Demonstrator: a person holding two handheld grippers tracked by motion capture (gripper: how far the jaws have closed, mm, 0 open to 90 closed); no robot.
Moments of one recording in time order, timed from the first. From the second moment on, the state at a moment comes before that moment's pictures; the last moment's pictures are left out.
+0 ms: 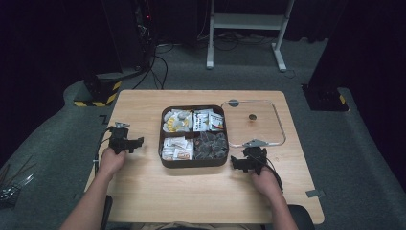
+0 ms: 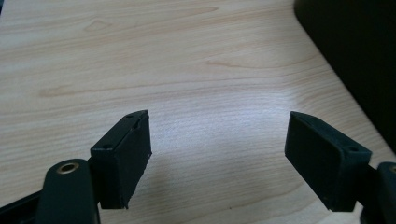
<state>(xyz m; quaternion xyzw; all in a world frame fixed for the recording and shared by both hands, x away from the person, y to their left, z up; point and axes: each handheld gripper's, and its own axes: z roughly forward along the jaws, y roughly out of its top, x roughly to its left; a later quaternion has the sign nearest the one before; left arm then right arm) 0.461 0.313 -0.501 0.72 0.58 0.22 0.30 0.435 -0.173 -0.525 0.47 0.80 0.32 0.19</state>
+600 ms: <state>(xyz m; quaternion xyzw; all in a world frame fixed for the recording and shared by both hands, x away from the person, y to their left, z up) 0.463 0.310 -0.477 0.74 0.54 0.20 0.34 0.436 -0.173 -0.525 0.47 0.80 0.32 0.19</state>
